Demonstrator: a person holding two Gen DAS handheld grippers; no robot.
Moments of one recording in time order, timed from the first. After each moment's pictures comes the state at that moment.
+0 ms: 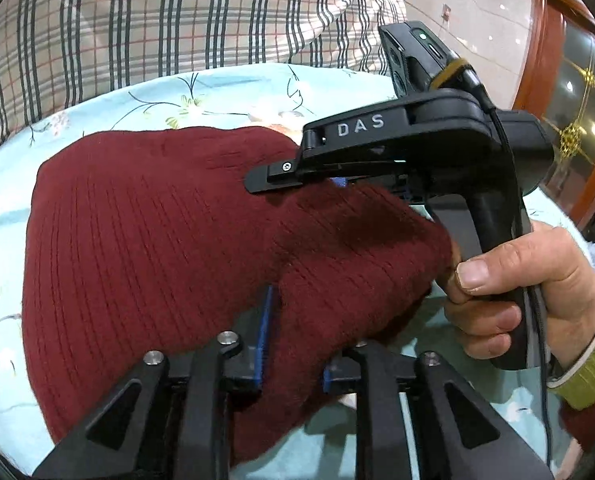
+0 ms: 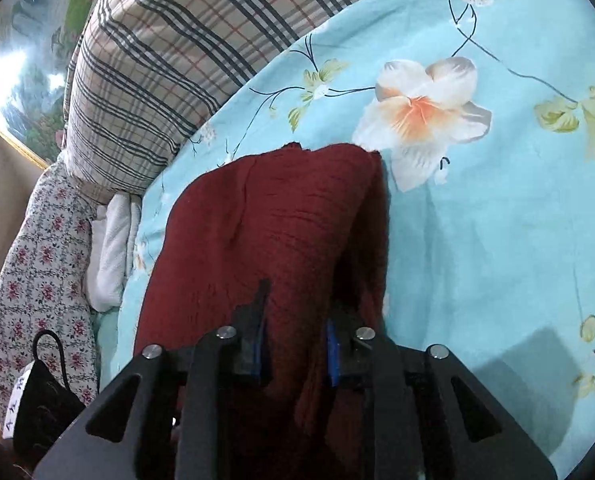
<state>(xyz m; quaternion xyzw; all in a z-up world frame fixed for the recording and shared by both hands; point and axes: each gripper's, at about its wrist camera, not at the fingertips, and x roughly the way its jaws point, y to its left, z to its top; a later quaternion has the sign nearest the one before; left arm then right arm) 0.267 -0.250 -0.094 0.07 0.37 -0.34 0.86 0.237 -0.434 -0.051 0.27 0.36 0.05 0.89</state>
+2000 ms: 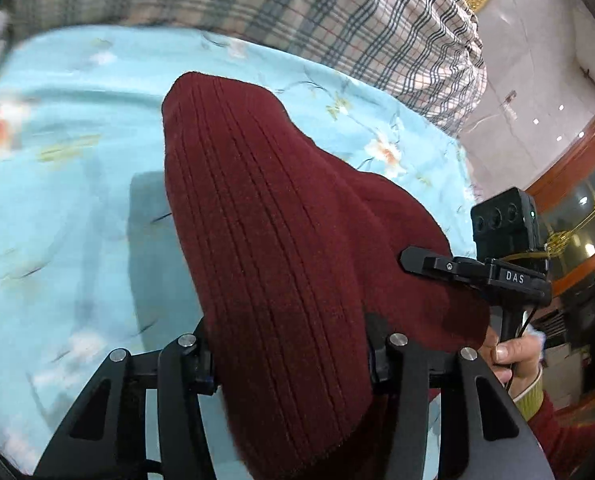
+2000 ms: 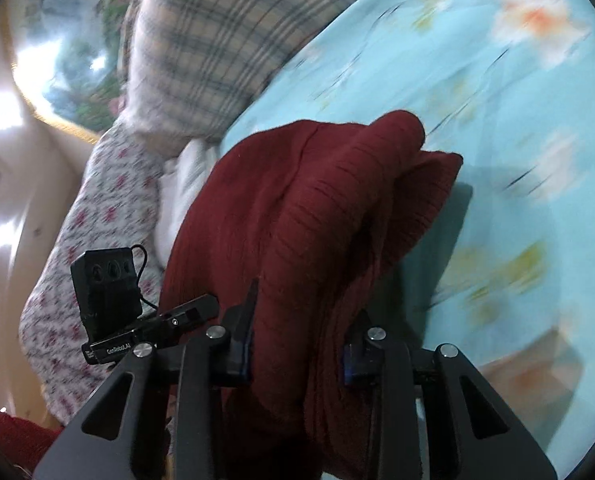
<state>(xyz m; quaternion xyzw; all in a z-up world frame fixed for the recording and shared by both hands) 0.294 -0.012 -0.059 -0.09 0.47 -0.29 0.83 0.217 -0.305 -0.059 0.32 0.39 0.18 0.84</state>
